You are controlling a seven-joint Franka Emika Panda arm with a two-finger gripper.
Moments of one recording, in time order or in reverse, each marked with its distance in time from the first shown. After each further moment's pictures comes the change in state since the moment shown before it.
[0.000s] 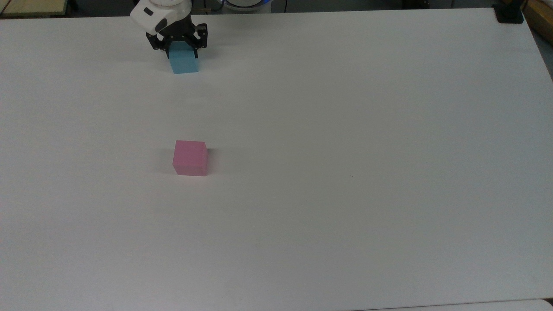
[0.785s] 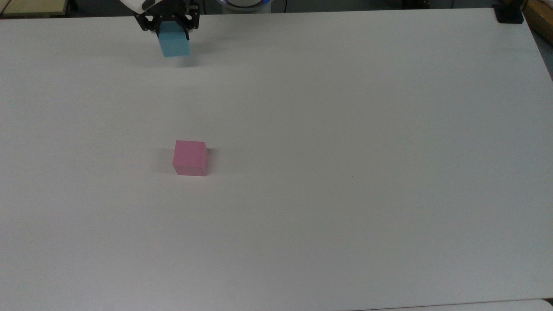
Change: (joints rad) arm 0.005 -0.088 0.004 0.138 0.000 -0.256 -0.017
